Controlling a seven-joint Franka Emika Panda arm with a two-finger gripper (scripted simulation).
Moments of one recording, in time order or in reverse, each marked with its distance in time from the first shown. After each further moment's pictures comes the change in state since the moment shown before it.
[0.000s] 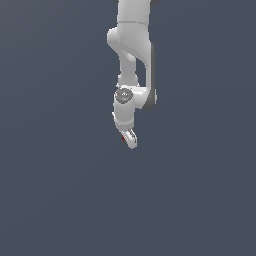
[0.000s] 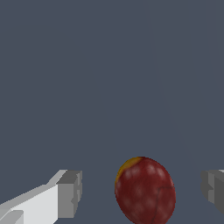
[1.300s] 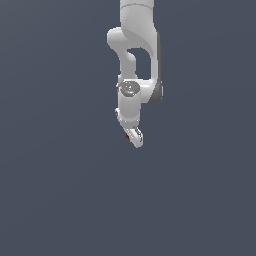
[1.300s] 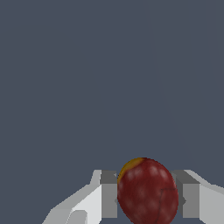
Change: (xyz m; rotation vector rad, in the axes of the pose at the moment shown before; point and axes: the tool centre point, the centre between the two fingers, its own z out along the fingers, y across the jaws) arm -0.010 -0.029 -0.045 0.001 0.001 0.000
